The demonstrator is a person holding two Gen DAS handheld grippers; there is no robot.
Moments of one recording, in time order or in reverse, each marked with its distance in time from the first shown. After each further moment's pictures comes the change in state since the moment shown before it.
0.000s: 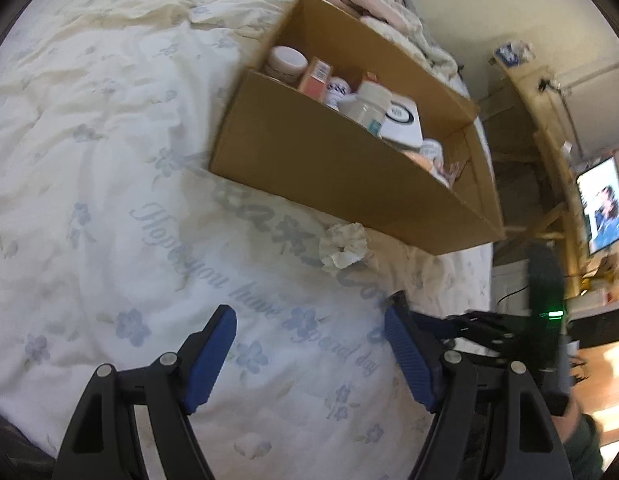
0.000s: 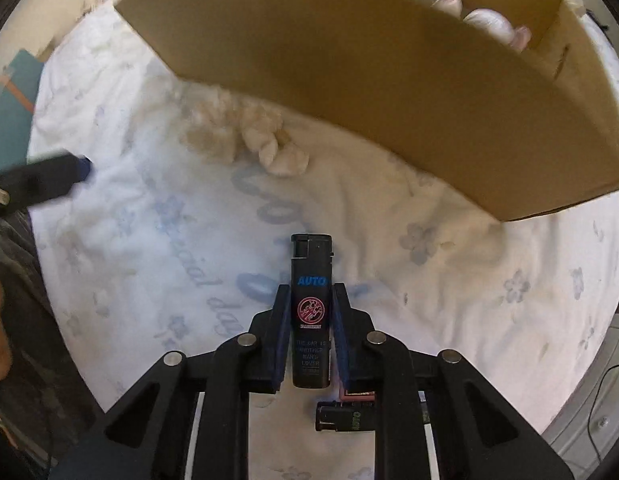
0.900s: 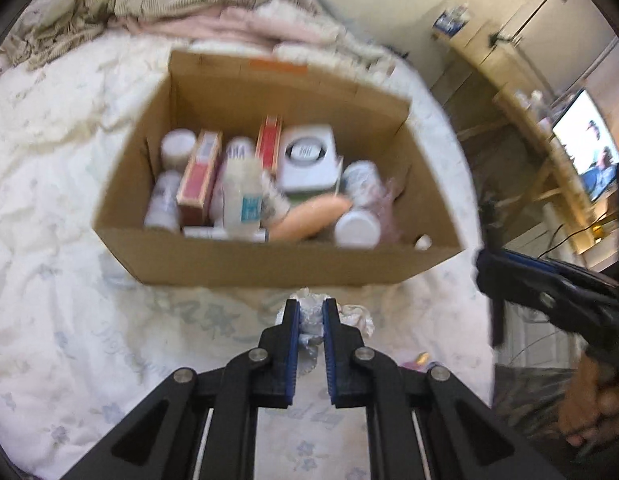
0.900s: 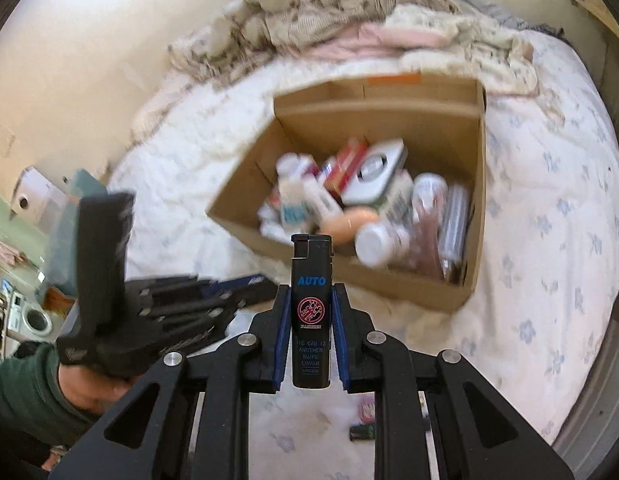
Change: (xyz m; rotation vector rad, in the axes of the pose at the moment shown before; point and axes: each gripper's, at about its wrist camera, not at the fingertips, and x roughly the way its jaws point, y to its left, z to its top) left arm -0.021 -0.074 0.031 0.295 -0.107 0.013; right arm -0.130 -0.039 0.019 0.185 -0.442 0.219
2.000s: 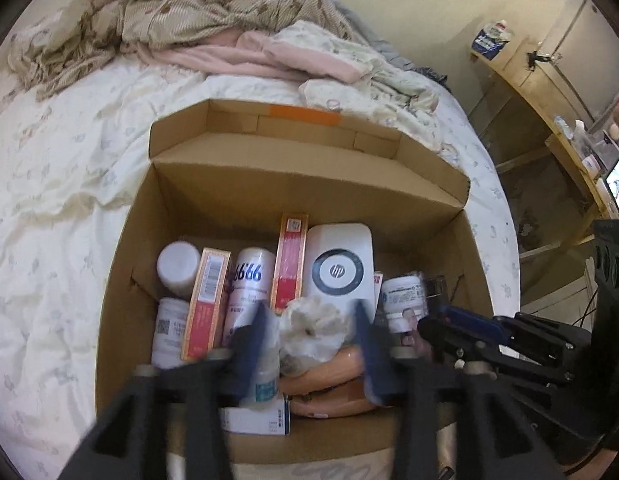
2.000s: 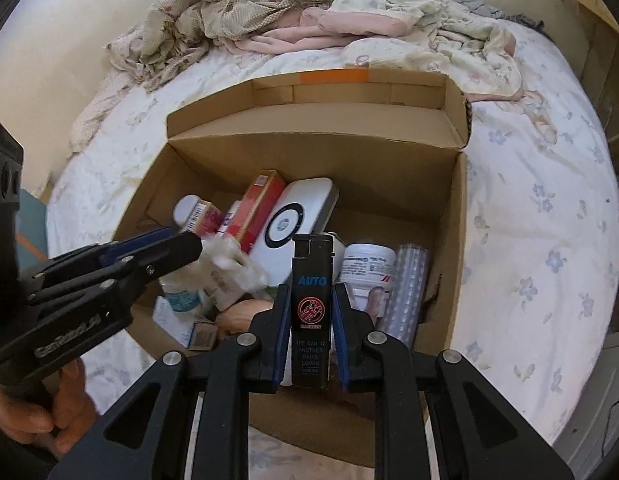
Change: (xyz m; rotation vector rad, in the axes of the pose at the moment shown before) left arm 0.062 -0.008 0.103 0.017 0.005 0.116; right arm 0.087 -0.056 0.065 0.083 0.053 -0.260
